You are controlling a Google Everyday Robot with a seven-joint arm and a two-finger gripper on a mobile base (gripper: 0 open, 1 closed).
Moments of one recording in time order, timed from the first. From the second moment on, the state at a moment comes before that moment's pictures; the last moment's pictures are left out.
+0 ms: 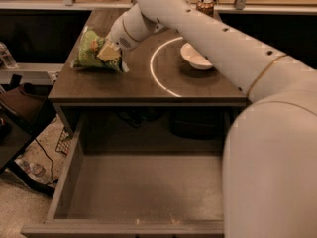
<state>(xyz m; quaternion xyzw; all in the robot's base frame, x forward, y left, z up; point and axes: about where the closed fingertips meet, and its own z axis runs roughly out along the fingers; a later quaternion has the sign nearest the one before) 0.732 0.146 0.888 -0.60 0.67 0.16 0.41</state>
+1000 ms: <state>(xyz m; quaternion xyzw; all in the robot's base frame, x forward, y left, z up) 0.605 0.058 0.972 -0.55 0.70 0.01 0.46</state>
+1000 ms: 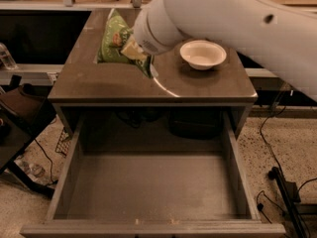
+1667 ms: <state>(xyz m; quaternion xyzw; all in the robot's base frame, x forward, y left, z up) 0.527 -0.028 0.913 -0.50 0.73 -0.01 0.47</state>
